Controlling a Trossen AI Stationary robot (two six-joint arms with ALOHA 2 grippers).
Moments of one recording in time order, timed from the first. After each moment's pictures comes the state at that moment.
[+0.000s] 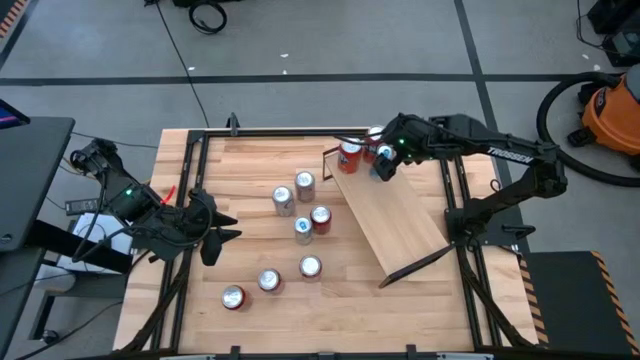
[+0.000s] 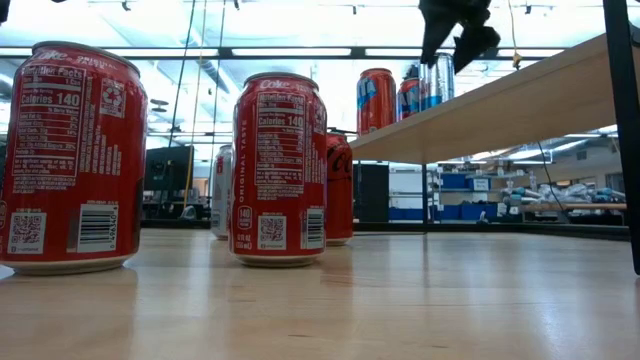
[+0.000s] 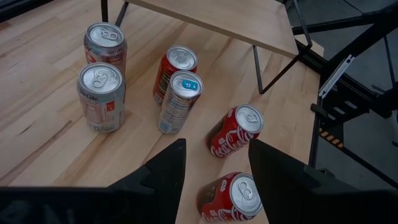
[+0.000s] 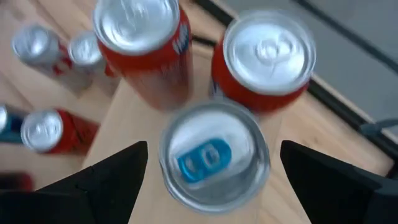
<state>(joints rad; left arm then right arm) -0.74 0.92 1.11 -1.01 -0.71 -1.11 -0.22 1.32 1.49 -1.18 0.31 0.52</state>
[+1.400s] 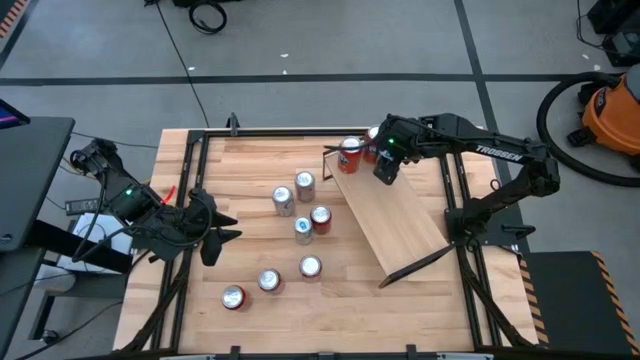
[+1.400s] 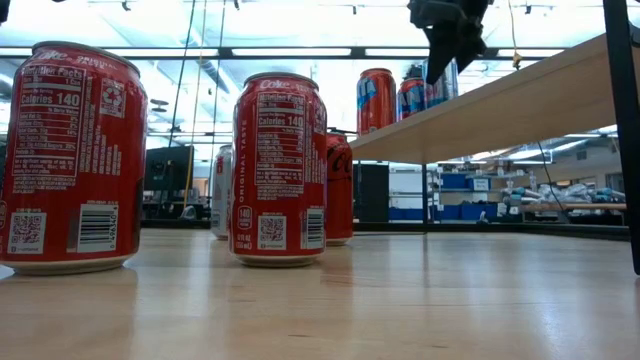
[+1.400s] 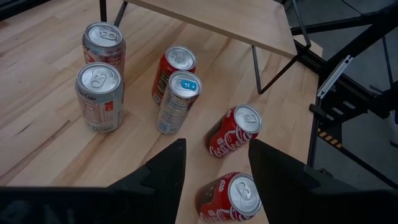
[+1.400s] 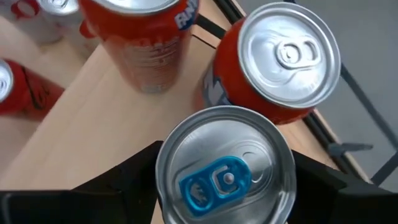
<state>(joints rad) -0.74 0.92 1.11 -1.01 -0.71 -1.11 -0.26 1.38 1.49 -1.22 0.31 0.26</state>
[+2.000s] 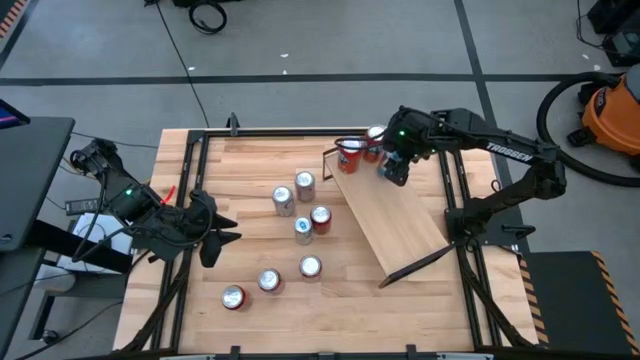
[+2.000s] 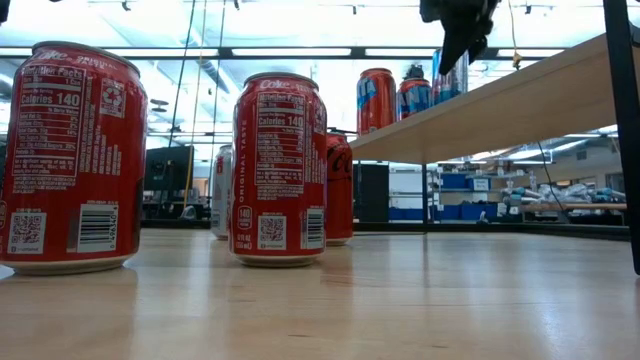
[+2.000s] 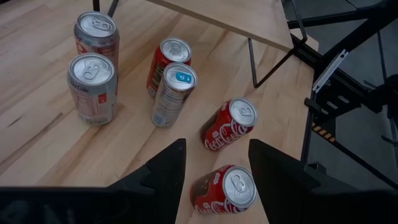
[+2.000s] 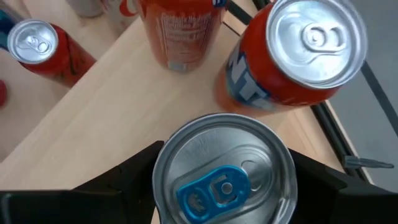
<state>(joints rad) -0.74 0.92 1.11 -1.01 -0.68 -1.12 -0.32 1.32 1.49 -1.24 0.15 0.10</state>
